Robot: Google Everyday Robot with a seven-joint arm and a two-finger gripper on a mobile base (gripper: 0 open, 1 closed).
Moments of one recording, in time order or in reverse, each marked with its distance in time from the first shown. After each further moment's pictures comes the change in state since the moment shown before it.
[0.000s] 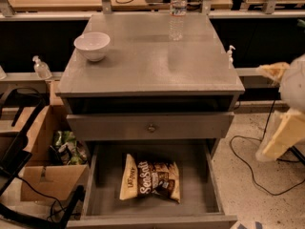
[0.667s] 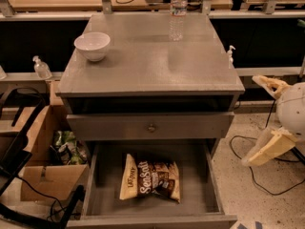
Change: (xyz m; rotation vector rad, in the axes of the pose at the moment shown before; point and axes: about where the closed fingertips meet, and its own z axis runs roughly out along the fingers) arm 0.008 0.001 0.033 0.134 -0.238 0.004
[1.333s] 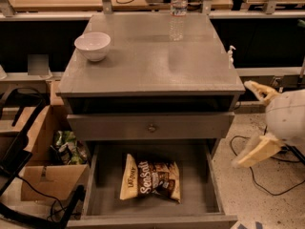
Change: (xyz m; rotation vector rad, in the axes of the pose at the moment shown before) arm 0.005 0.005 0.027 0.008 -0.042 -0.006
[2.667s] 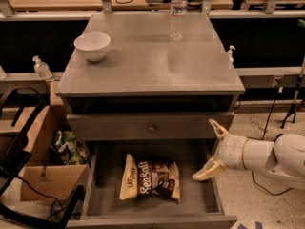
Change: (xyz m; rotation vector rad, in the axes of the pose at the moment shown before) arm 0.089 0.038 0.193 0.008 -0.240 0.110
